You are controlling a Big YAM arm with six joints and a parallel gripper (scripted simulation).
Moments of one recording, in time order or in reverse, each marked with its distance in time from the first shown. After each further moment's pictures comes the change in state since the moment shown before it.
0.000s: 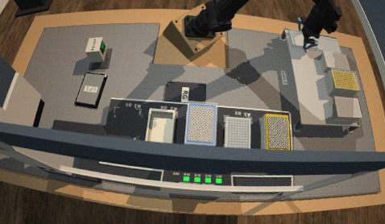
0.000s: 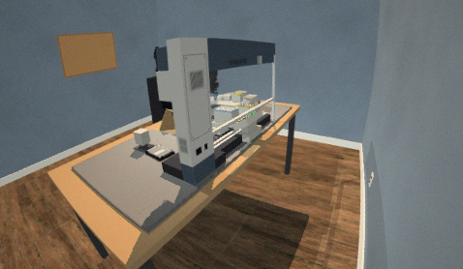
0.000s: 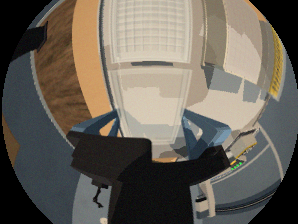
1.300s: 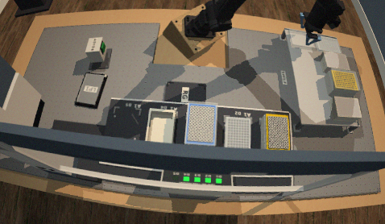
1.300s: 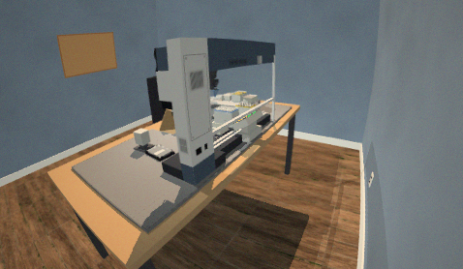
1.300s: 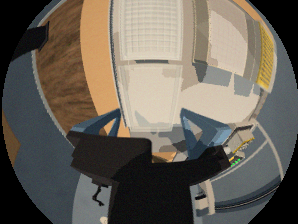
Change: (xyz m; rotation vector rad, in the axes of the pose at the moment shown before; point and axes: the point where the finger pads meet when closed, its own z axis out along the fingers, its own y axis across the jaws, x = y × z) arm 0.001 0.000 -0.031 -0.003 0.000 0.000
